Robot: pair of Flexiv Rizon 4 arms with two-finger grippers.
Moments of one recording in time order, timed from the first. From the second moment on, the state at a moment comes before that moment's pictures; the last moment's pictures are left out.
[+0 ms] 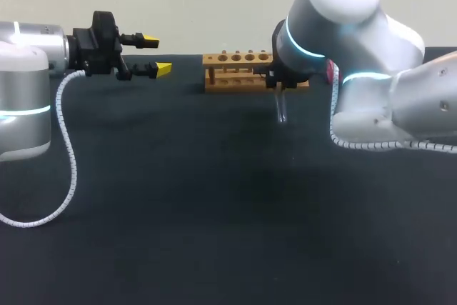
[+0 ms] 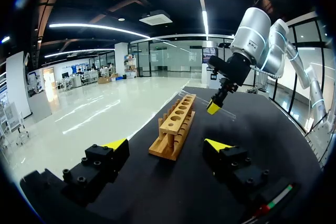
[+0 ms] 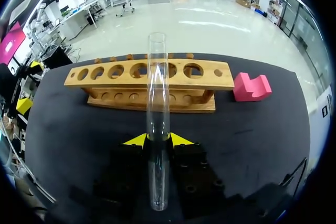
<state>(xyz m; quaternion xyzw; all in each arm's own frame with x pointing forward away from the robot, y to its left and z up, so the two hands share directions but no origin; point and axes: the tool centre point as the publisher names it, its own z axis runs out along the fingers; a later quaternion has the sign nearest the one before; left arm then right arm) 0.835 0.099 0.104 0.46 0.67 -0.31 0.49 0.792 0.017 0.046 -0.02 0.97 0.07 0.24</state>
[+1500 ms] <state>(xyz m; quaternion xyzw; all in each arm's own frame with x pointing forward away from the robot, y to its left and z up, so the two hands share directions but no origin) 0.835 0.099 0.104 0.46 0.67 -0.31 0.49 0.782 0.006 0.085 0.06 0.96 0.03 0.28</state>
